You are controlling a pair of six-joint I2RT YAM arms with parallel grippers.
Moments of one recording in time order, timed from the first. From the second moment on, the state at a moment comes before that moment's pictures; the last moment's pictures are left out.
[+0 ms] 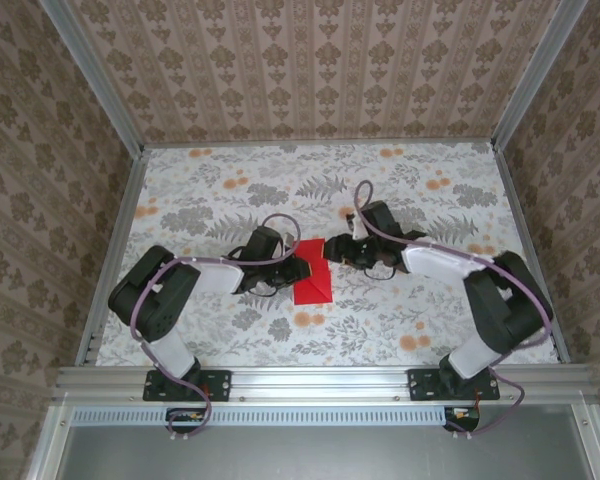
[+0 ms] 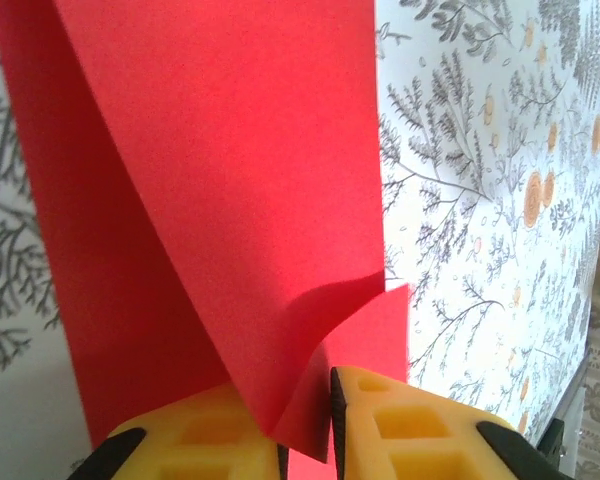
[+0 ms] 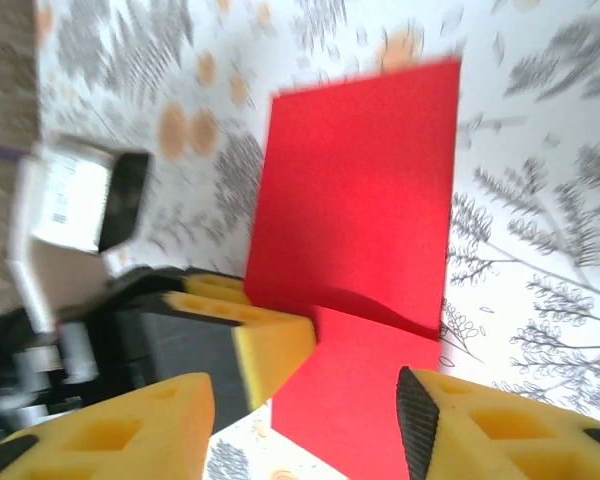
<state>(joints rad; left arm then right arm) -0.67 1.70 0.68 0.23 0.47 -0.87 0.46 1.54 0.86 -0.15 -0.44 0.70</state>
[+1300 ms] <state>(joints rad) -0.85 1.98 1.61 -1.08 -0.71 -0.28 0.36 1.14 0.63 -0.20 0.02 0.56</state>
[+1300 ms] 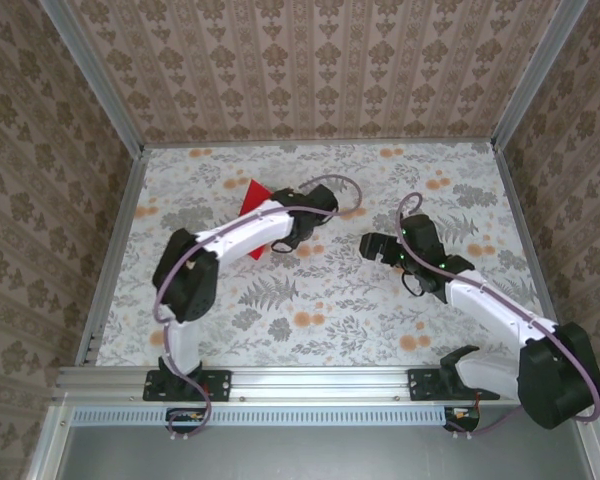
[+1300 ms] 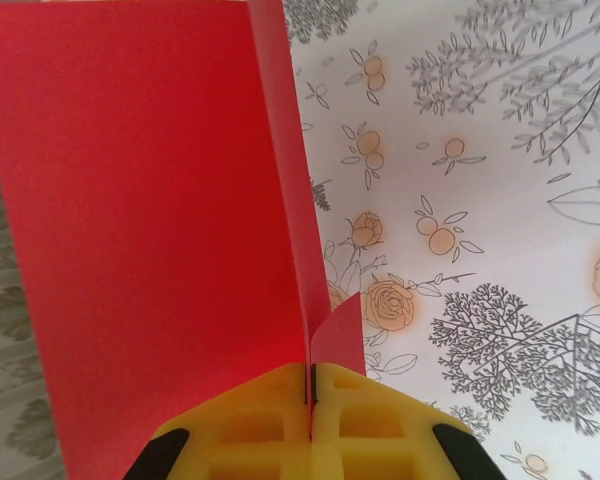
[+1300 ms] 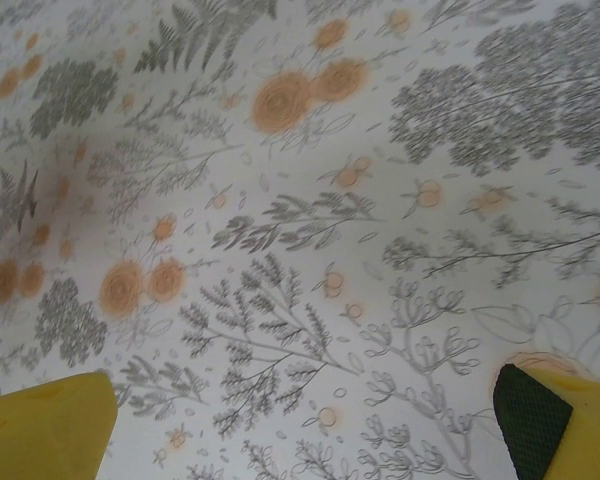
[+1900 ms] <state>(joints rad) -0.94 2.16 1.66 -1.02 -0.49 -0.37 0.27 1.03 0.57 -0.25 0.18 0.66</state>
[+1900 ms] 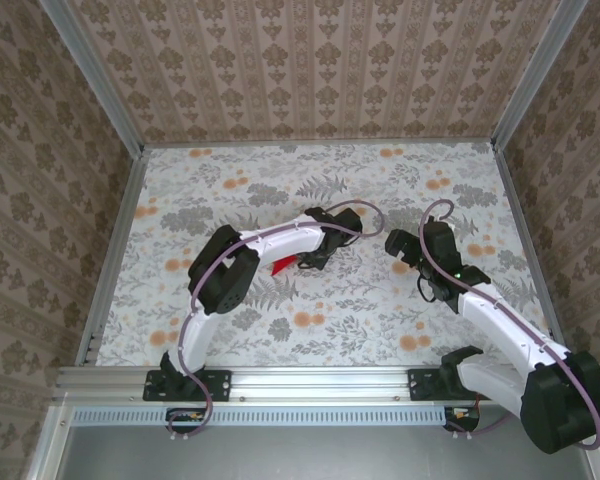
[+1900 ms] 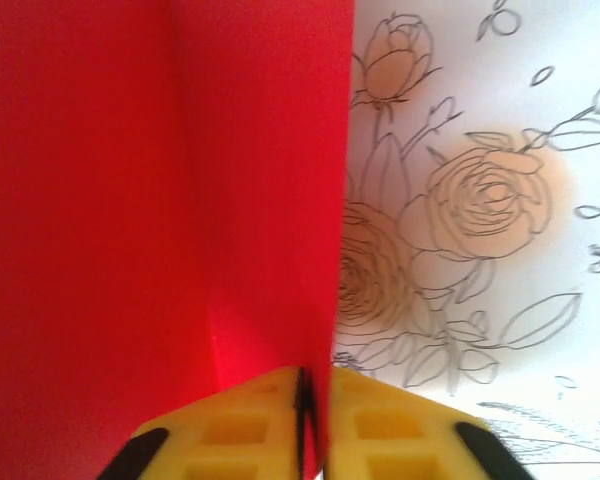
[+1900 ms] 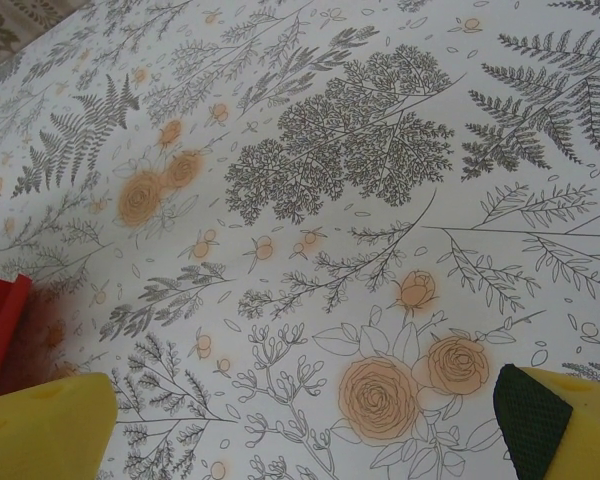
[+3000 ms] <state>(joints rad) -0.45 1.36 0.94 -0.56 0.05 -0.56 0.52 1.47 0.83 -0.16 -0.13 0.70</state>
